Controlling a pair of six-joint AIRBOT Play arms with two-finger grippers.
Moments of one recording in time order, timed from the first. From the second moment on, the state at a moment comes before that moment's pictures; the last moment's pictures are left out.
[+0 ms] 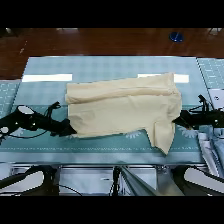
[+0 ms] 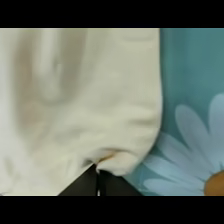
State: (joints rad) left arm 0.18 -1.29 0.55 0.84 -1.15 -1.14; right arm -0.55 -1.28 0.68 -0.93 1.12 1.12
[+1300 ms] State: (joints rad) left arm 0.21 -1.65 1.28 0.64 -1.11 -1.17; right arm -0.27 -1.55 1.19 -0.63 0.61 1.09
